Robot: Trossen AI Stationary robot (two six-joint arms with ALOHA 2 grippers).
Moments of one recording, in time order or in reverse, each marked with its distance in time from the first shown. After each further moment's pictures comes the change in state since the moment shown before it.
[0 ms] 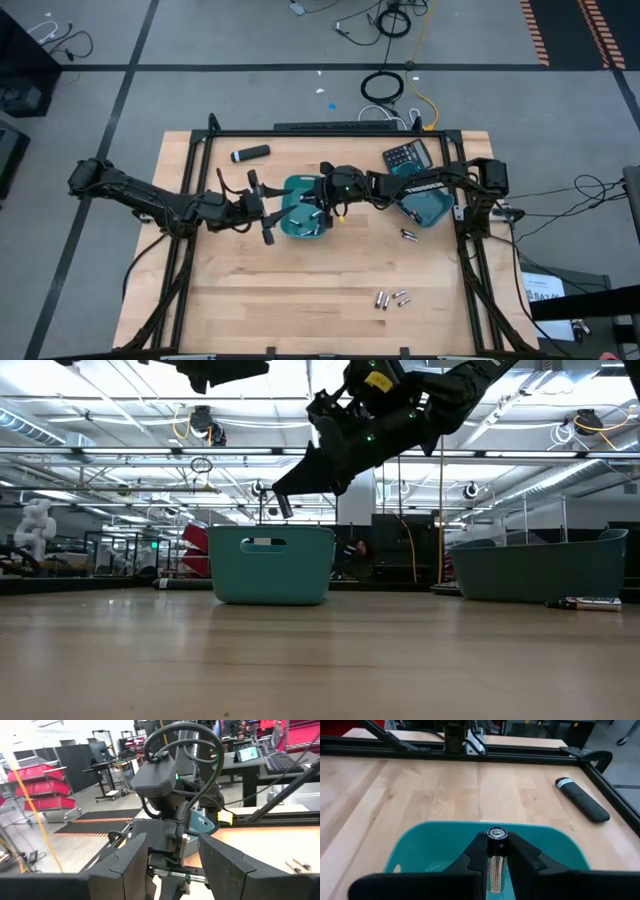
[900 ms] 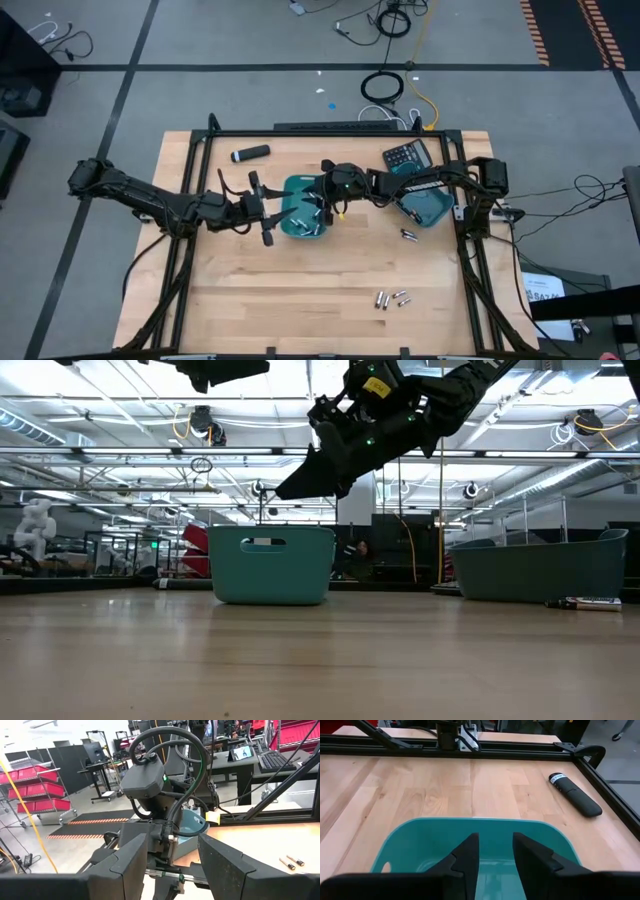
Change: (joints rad) left arm 0.000 0.001 0.000 -0.008 0.024 0.006; right arm -0.014 0.000 0.000 -0.013 0.005 0.004
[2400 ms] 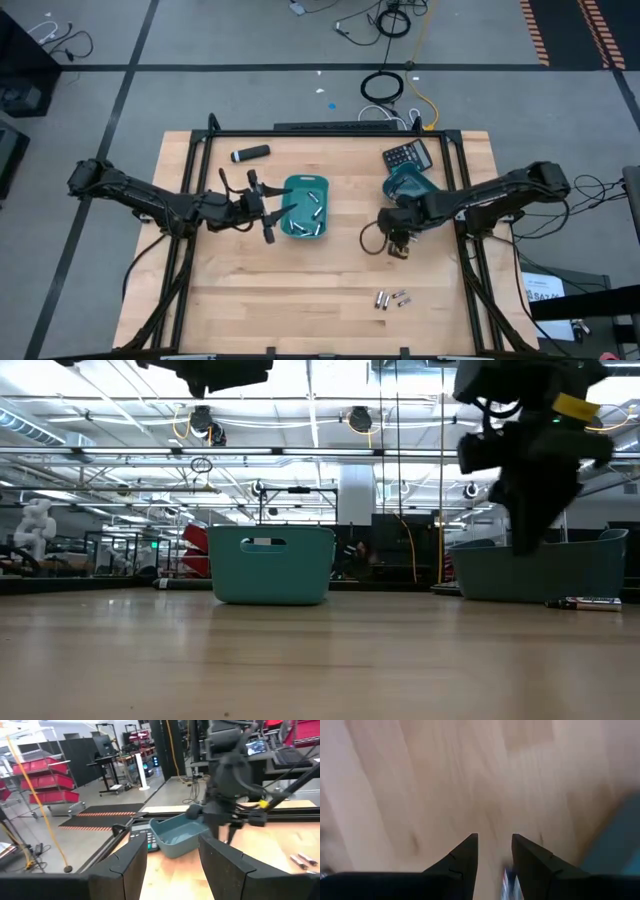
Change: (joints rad) left arm 0.013 0.001 0.000 -0.024 -0.046 -0.029; right arm 0.281 -0.466 -0.281 -1.081 0.127 0.508
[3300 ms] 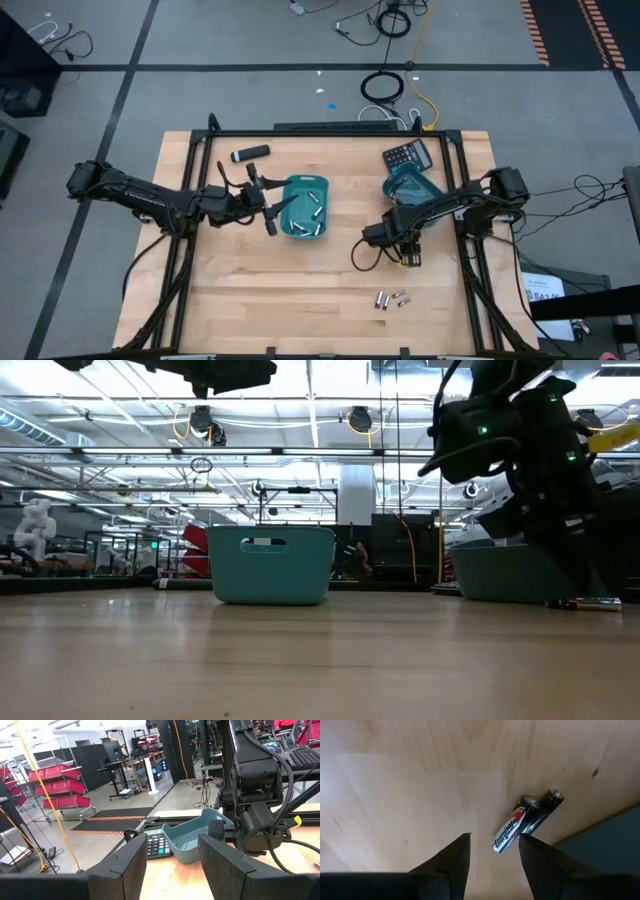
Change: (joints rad) left arm 0.057 0.000 0.000 0.035 0.016 0.050; right arm 0.035 0.359 0.147 -0.369 -0.110 -0.250
